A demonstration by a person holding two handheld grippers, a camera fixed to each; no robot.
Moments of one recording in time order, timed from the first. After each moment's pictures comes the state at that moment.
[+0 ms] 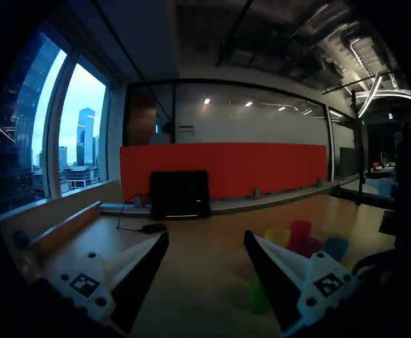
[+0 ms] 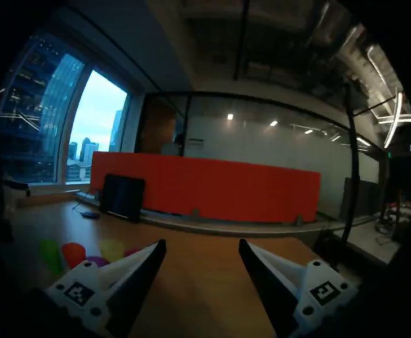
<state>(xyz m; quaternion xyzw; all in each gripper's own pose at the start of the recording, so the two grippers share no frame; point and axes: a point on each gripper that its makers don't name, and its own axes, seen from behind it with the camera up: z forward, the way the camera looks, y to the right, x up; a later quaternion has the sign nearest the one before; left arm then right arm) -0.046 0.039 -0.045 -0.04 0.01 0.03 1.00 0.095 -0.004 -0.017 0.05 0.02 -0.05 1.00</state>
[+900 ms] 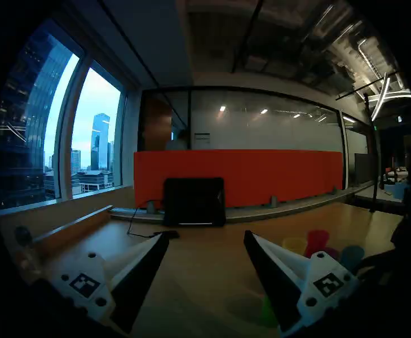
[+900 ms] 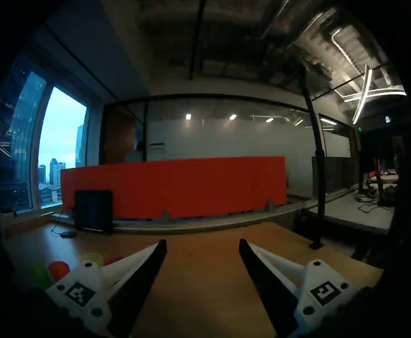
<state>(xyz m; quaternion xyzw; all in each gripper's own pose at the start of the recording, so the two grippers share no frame) -0.047 0.025 -0.020 0.01 0.03 0.03 1.00 0.079 0.034 -0.028 -0.05 0.02 0.03 1.00</state>
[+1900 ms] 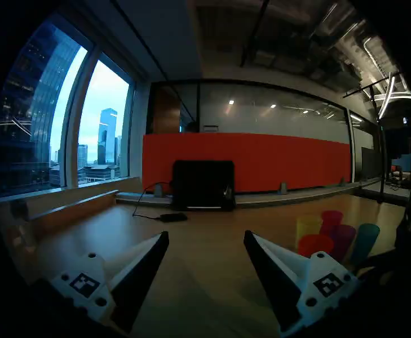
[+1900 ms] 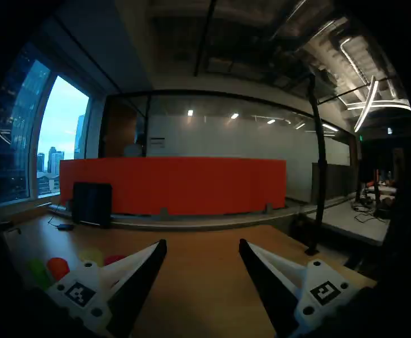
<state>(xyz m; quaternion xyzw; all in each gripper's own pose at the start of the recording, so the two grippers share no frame) -0.114 0.009 -0.011 0.03 0.02 0.01 1.00 0.090 0.022 -0.027 -0.06 0.01 0.00 1.00</state>
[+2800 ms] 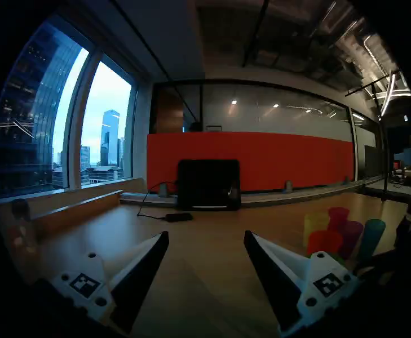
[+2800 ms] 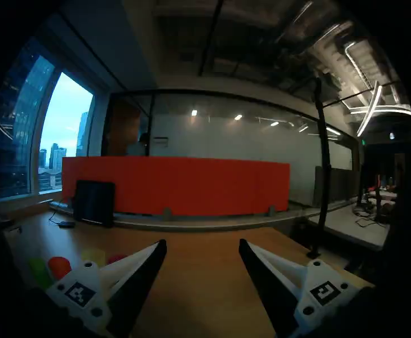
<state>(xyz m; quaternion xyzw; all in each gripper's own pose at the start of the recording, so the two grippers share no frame) -0.119 -0.006 -0.006 0.04 0.02 0.02 1.00 0.094 0.008 -0.024 -0.05 0.01 -0.02 1.00</state>
